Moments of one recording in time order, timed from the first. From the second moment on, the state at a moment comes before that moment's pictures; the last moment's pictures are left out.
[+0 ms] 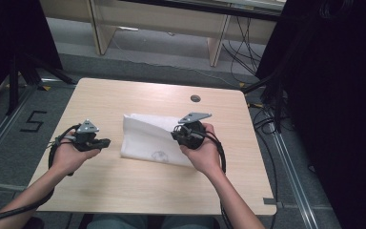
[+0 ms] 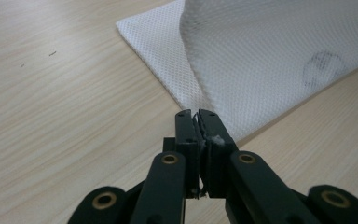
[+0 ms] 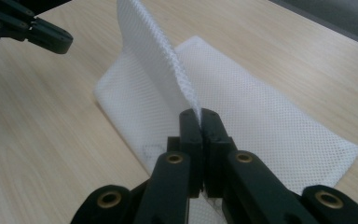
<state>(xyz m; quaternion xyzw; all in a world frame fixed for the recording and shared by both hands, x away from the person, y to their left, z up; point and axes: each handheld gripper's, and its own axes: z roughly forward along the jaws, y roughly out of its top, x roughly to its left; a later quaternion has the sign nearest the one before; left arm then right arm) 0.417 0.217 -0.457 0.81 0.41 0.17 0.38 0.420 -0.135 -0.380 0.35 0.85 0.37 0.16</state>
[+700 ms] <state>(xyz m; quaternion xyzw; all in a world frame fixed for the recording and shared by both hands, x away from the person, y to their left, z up) 0.419 0.220 -0.457 0.80 0.43 0.17 0.39 0.381 -0.145 -0.386 0.33 0.85 0.38 0.13</state>
